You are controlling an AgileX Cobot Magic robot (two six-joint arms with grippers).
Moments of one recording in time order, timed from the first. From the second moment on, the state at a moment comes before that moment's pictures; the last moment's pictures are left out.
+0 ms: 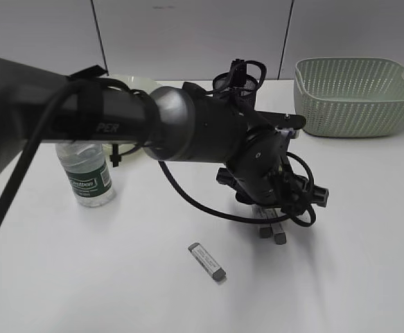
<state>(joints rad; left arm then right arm) -0.96 2.27 -1.64 0.11 0.48 -0.62 0.44 -0.01 -0.51 -0.01 1.04 0.02</state>
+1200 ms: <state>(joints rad) -0.95 2.31 -1.64 0.07 0.47 -0.62 0.44 -0.01 -0.51 -0.02 1.04 0.02</state>
